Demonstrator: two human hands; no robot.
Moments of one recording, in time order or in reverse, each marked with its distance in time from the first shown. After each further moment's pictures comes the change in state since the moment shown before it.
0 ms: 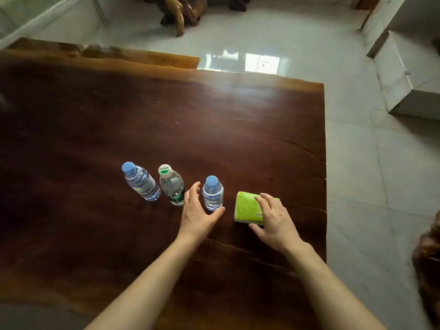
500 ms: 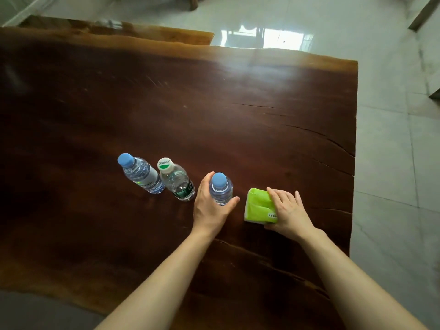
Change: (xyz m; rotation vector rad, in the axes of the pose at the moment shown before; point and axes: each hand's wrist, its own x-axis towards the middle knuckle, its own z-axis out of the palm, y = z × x) left_hand 0.034 -0.010 0.040 -0.085 0.131 0.020; right_hand 0.058 0.054 0.047 -0.183 -0.299 -0.015
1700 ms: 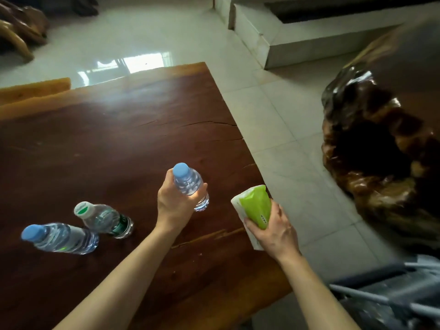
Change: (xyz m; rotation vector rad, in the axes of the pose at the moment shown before) left_hand -0.022 0.075 -0.001 -0.092 -0.406 0.399; right_hand -0.210 -0.068 0.029 0.570 0.639 0.886
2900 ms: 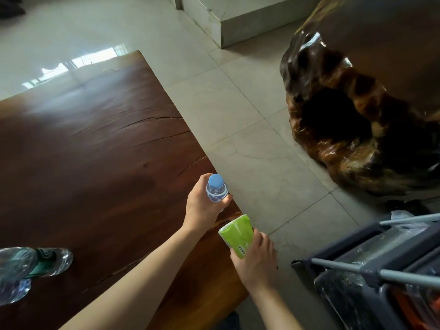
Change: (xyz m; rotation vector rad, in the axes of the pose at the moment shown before) left_hand -0.043 0.047 0.197 0.044 -0.393 0.064; right_hand -0.046 0.103 0.036 -0.181 0.033 0.300
